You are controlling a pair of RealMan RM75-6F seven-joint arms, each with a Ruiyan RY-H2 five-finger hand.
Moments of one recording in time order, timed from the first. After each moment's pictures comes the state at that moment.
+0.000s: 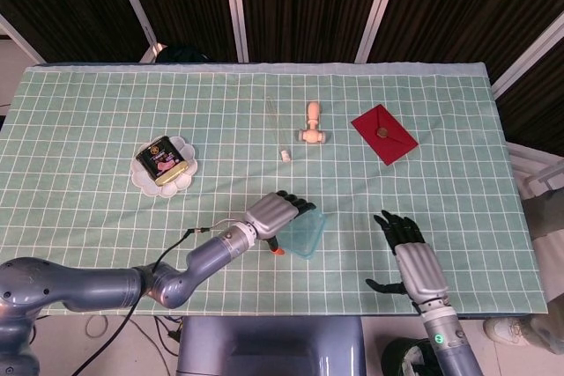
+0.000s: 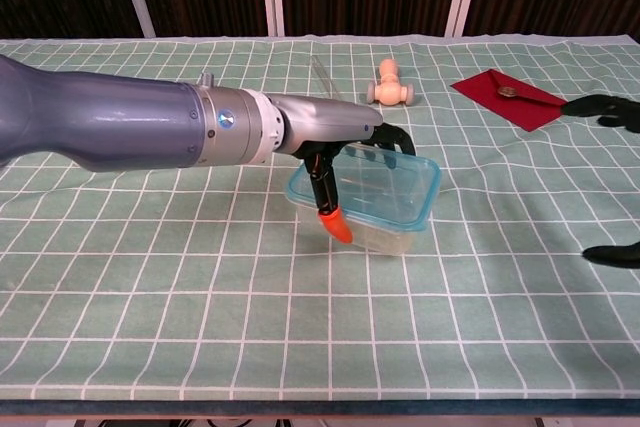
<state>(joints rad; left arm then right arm) -1.16 -1.67 -0.21 -1.45 0.87 0.59 0.42 0.22 -1.36 0.07 -1.98 -1.36 1.26 -0.40</state>
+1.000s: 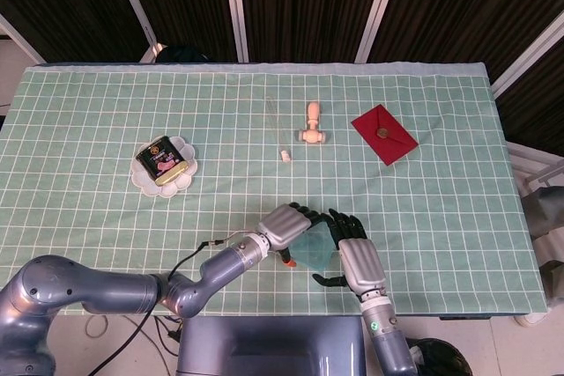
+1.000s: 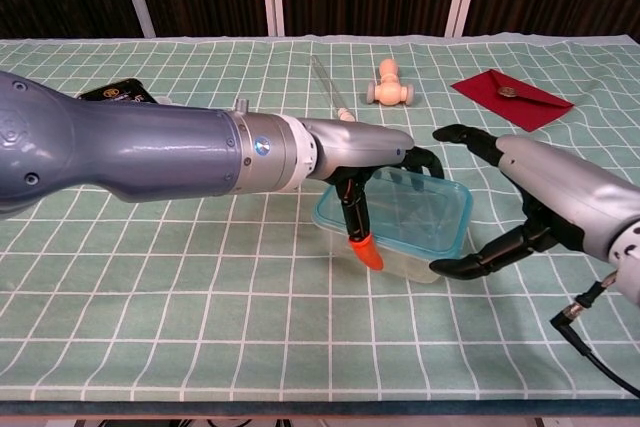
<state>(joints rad) -1.23 -1.73 -0.17 -1.46 0.79 0.65 0.42 0.31 -1.72 0.14 -1.85 -1.20 1.28 -0.57</state>
